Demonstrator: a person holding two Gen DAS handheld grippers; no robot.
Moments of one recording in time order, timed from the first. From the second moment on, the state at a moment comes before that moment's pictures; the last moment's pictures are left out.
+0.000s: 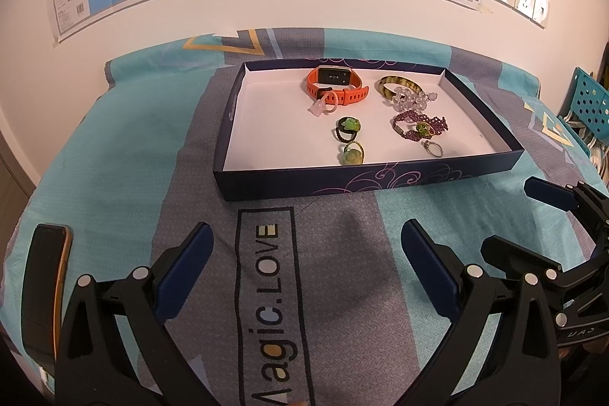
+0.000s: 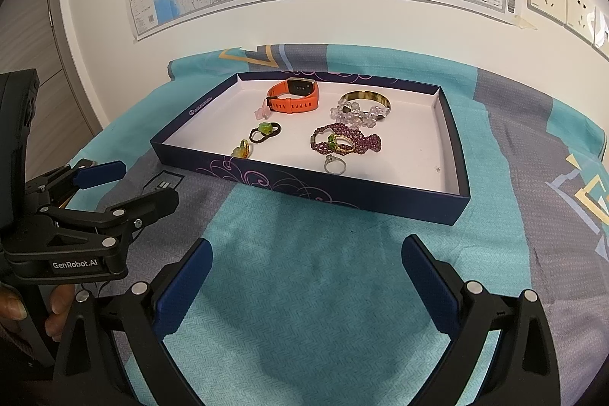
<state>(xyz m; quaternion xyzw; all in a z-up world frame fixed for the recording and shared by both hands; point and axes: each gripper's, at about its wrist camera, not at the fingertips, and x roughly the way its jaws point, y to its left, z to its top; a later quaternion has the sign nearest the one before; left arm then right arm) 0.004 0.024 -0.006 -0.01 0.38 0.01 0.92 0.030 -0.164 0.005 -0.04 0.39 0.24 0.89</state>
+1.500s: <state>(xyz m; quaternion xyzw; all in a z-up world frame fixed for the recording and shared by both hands) 0.004 0.023 -0.008 -0.01 0.39 0.01 0.92 0.029 -0.164 0.007 -0.04 0.39 0.24 0.89</state>
